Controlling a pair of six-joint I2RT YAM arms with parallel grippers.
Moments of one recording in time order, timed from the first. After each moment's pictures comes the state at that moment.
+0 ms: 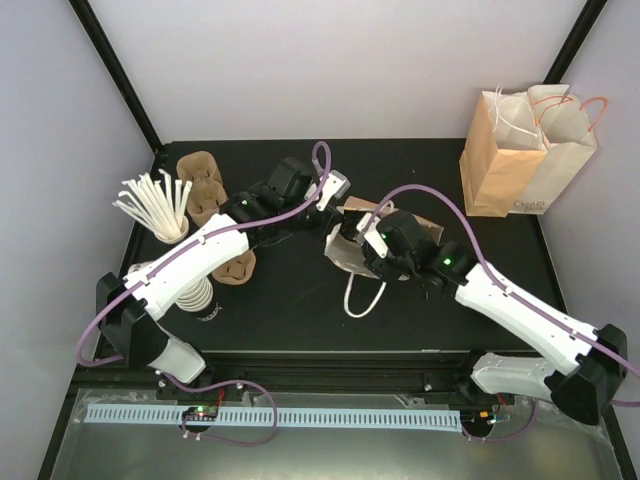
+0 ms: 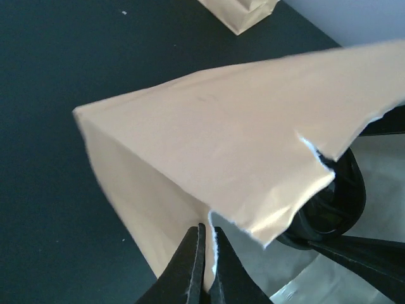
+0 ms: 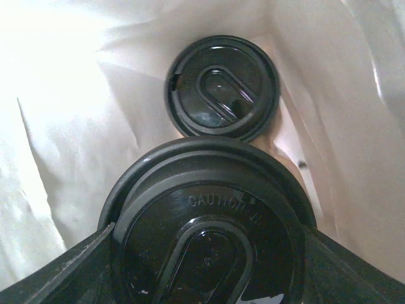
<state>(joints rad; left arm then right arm) -0.73 1.51 1.44 -0.62 0.23 -0.10 0.81 1.14 1.03 -0.71 0.29 -0.28</state>
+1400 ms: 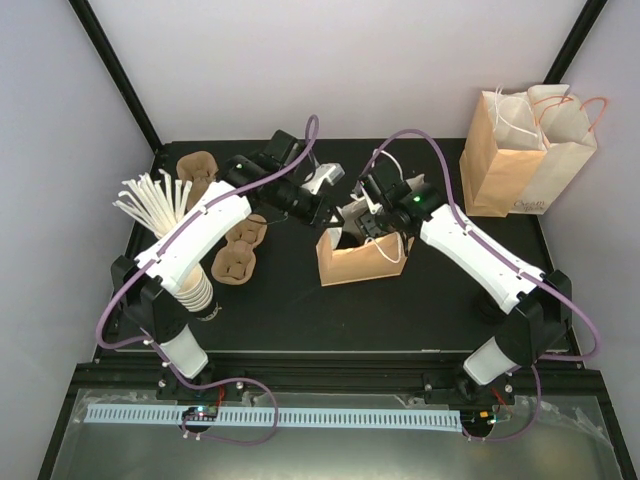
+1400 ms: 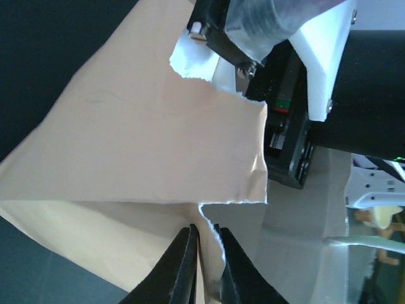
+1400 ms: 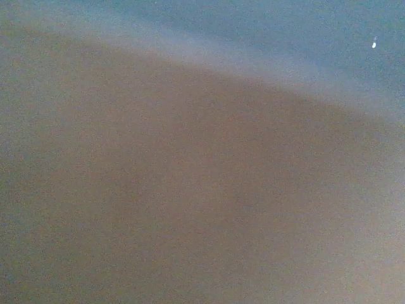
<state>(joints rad) -0.61 1.67 1.74 -1.03 0.62 -0.23 0.66 1.55 1.47 -0.98 0.25 0.03</state>
